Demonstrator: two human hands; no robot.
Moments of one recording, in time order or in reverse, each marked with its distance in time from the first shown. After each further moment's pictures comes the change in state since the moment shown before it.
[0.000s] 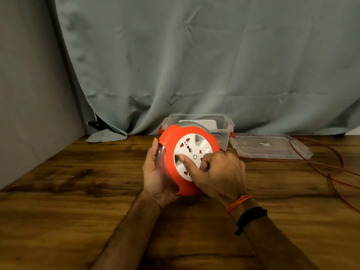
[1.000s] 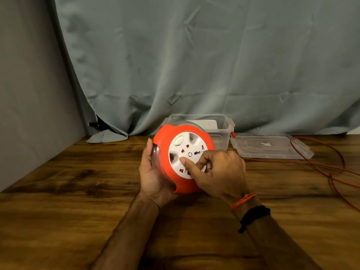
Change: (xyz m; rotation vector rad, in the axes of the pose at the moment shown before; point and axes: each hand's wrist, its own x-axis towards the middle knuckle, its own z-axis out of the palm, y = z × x) left_hand 0.001 0.002 0.001 -0.073 -0.037 0.011; right_hand 0.005 0.006 -0.003 0.135 0.002 -0.082
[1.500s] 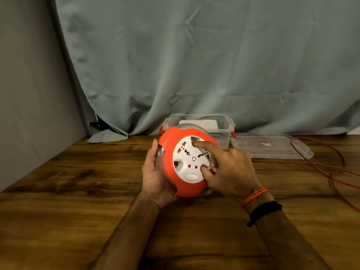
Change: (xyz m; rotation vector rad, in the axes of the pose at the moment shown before) left_hand 0.000 -0.003 -0.009 -0.033 -0.077 -0.147; right_hand 0.007 0.019 -0.016 -0.136 -0.266 -0.168
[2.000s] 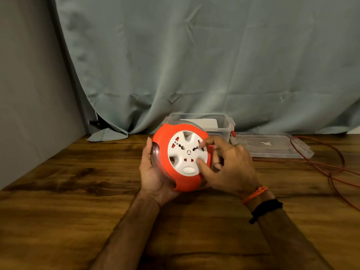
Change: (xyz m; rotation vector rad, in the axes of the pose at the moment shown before) left_hand 0.003 0.001 0.004 -0.065 0.010 0.085; right_hand 0.002 -0.002 -0.002 0.179 0.139 0.054
